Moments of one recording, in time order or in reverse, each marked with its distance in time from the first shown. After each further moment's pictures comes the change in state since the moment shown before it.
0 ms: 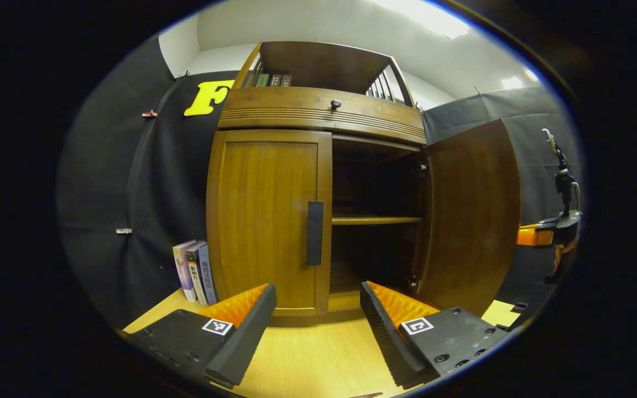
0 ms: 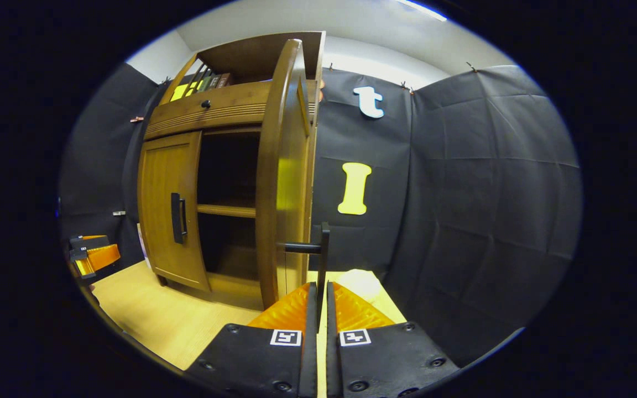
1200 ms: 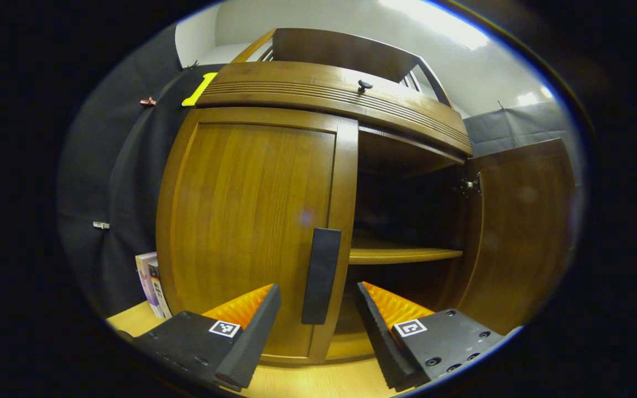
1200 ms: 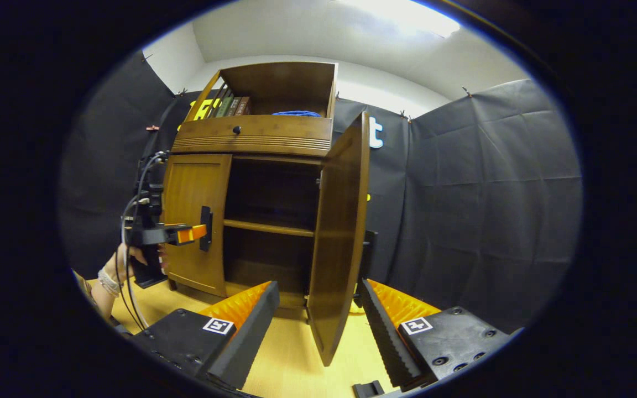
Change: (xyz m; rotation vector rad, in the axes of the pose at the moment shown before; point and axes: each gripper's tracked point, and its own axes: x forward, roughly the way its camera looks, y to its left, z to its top) left arm 0.174 0.020 0.025 -0.047 -0.081 0.041; right arm -0.085 0.046 0.005 -0.024 -0.143 0.050
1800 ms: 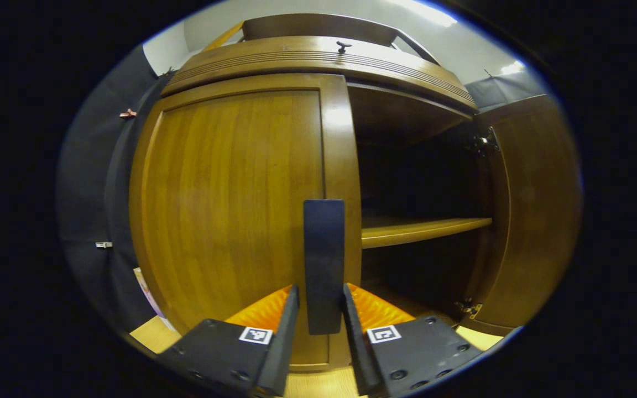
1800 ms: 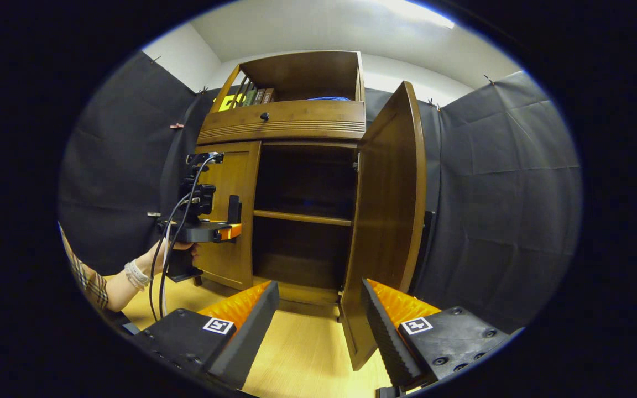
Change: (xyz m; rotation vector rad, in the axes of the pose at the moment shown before) left arm 0.043 -0.004 -0.029 0.097 0.073 -0.007; right arm 0.027 0.034 -0.034 0.036 0.035 0.151
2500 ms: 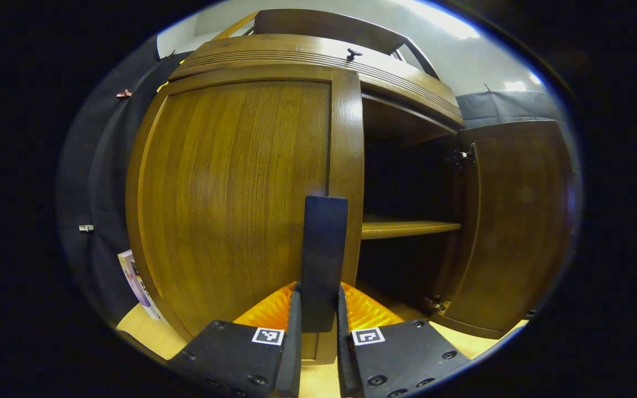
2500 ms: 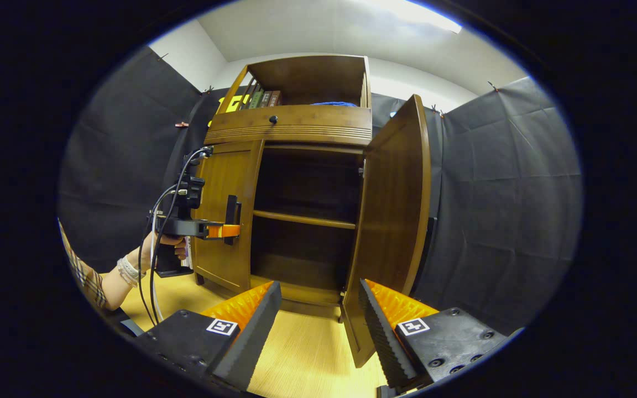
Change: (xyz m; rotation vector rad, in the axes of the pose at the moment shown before) left arm -0.048 -0.001 -0.003 -0.088 0.050 -0.165; right arm -0.018 0.021 0.012 -0.053 -0.026 0.003
